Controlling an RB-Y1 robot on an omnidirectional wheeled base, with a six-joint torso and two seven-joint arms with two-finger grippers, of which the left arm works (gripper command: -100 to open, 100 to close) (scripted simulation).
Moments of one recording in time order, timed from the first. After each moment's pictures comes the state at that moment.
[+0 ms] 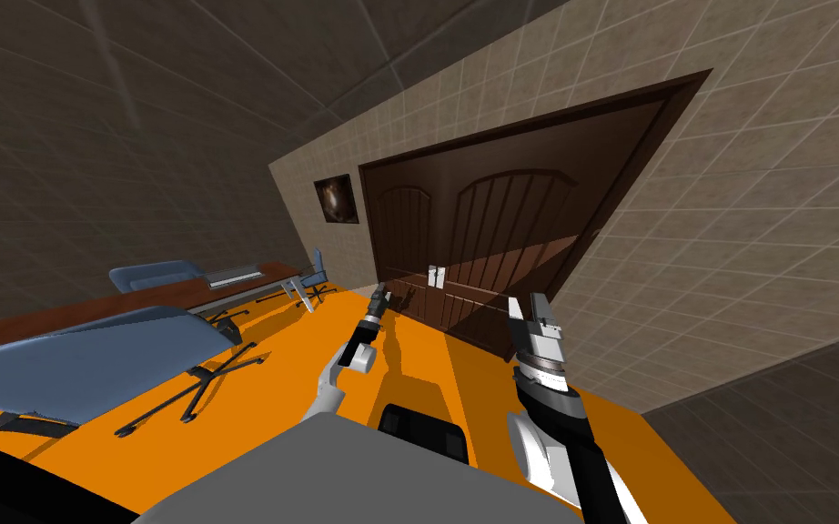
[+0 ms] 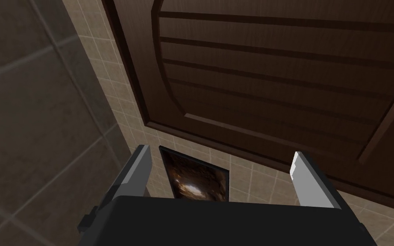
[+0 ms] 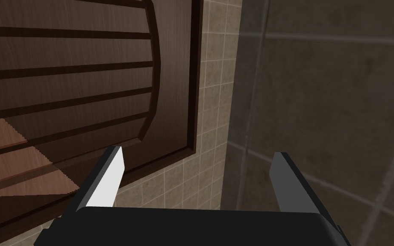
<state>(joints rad) 0.14 0.11 -0.03 -1.73 0.07 -0.40 0.05</state>
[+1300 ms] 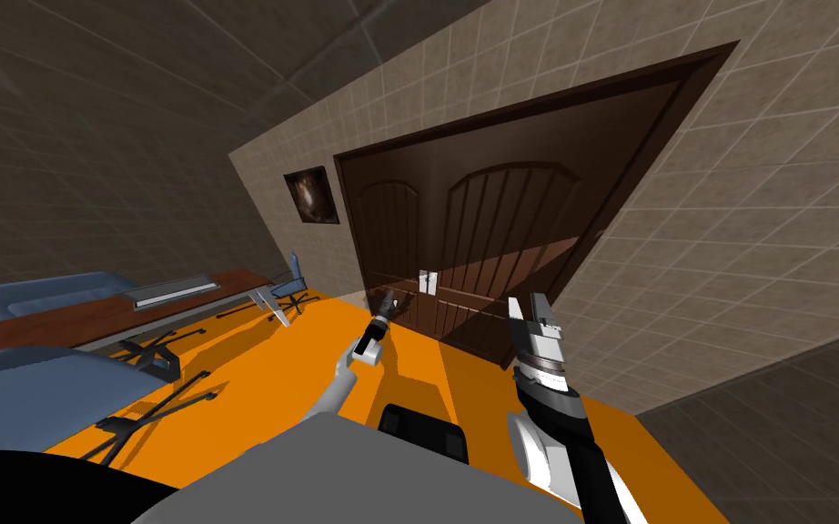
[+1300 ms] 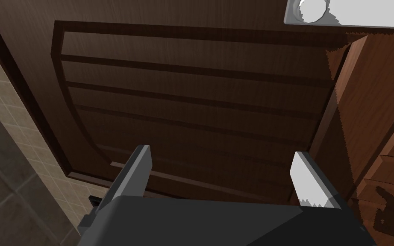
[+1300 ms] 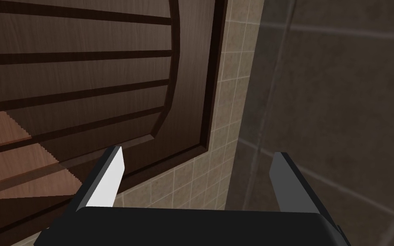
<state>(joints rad) -0.03 0.14 -0.05 -1.38 0.07 -0.38 0.08</state>
